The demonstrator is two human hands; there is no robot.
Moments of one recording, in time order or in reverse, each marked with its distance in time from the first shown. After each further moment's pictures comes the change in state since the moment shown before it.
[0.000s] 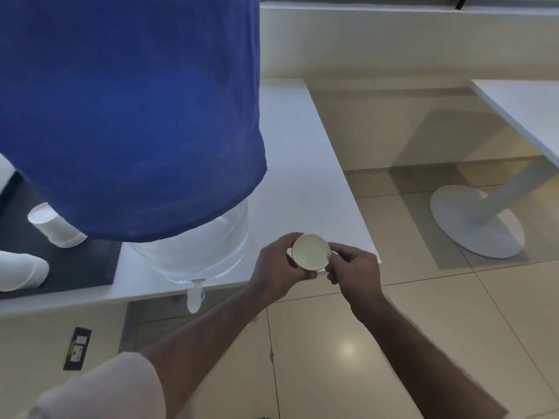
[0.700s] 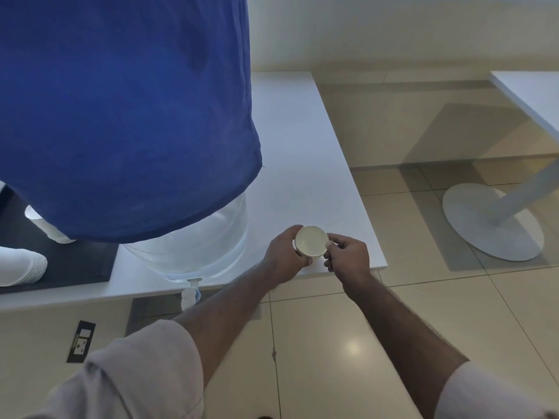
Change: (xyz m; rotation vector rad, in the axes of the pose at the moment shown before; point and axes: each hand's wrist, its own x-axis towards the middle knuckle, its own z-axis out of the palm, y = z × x) left_hand 0.050 -0.022 0.024 0.031 -0.062 -0.138; right_hand 0.069 0.037 0.017 -0.078 0.001 0.095
